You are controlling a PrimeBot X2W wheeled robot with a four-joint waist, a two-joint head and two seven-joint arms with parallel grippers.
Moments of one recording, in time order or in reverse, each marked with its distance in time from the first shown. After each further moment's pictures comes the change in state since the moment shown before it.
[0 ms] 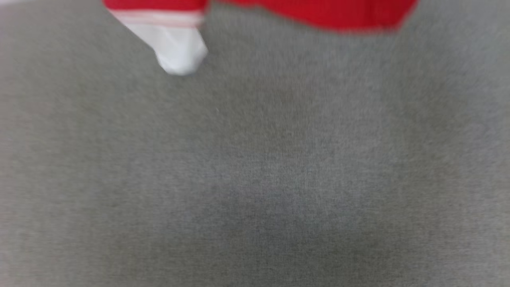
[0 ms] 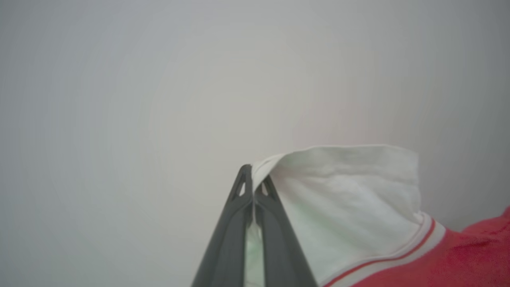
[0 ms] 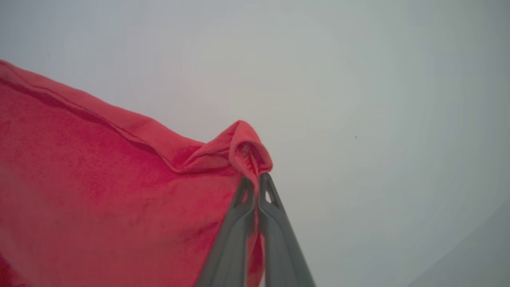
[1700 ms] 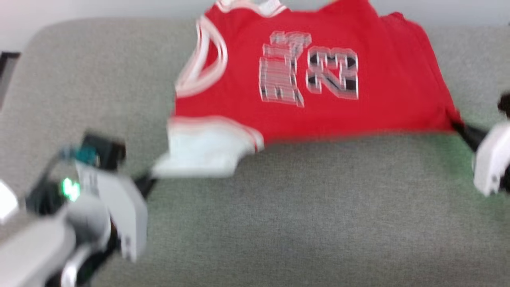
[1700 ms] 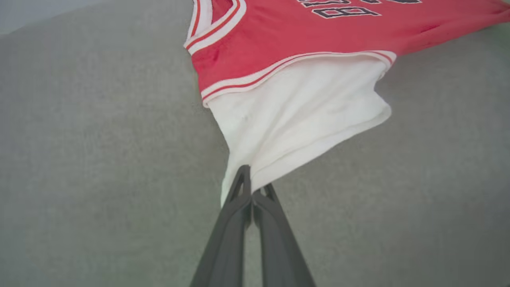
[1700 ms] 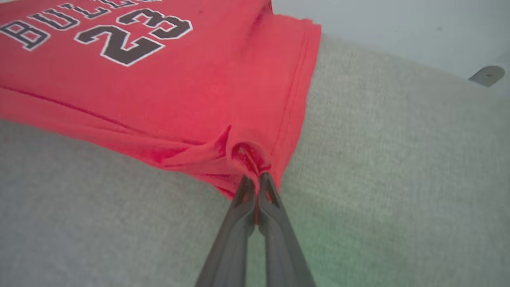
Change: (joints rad) left arm 1.386 0.437 -0.076 -1.073 -0.417 0.396 0.129; right arm 0.841 -0.357 0.267 -0.148 0.424 0.000 -0.106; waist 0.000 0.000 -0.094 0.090
